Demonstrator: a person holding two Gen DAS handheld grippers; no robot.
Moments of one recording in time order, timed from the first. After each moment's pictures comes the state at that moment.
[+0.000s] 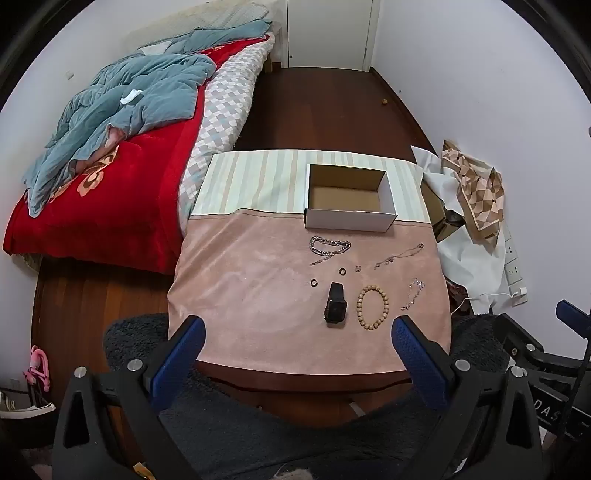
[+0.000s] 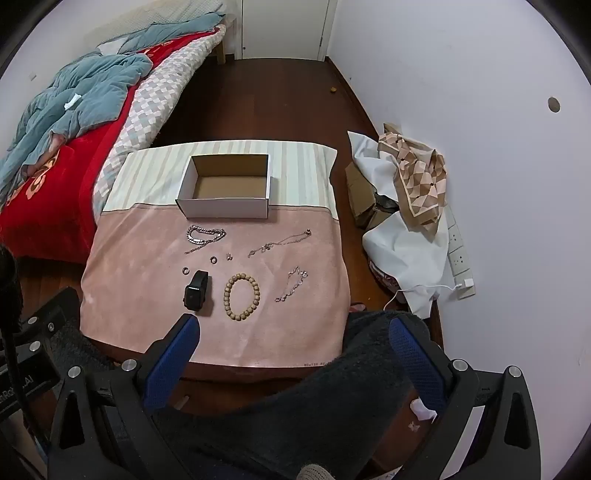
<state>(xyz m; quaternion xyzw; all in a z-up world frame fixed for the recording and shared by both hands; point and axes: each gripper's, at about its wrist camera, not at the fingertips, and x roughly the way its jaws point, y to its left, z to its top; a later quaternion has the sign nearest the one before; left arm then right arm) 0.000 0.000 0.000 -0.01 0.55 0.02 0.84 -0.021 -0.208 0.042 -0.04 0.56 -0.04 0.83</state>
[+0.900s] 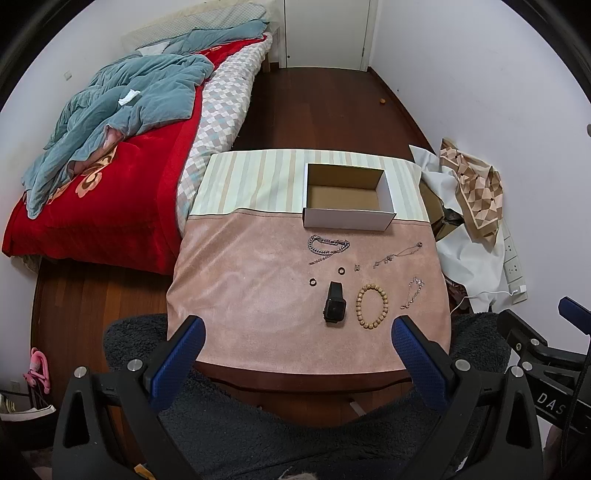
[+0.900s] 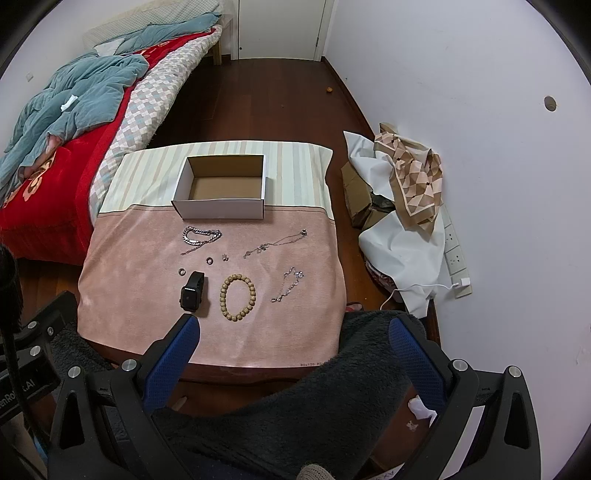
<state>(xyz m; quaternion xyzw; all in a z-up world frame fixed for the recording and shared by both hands) 0.002 -0.001 -0.001 -0.02 0.55 0.01 0.84 -0.020 -0.210 0.043 -0.05 0.56 -0.05 0.83</state>
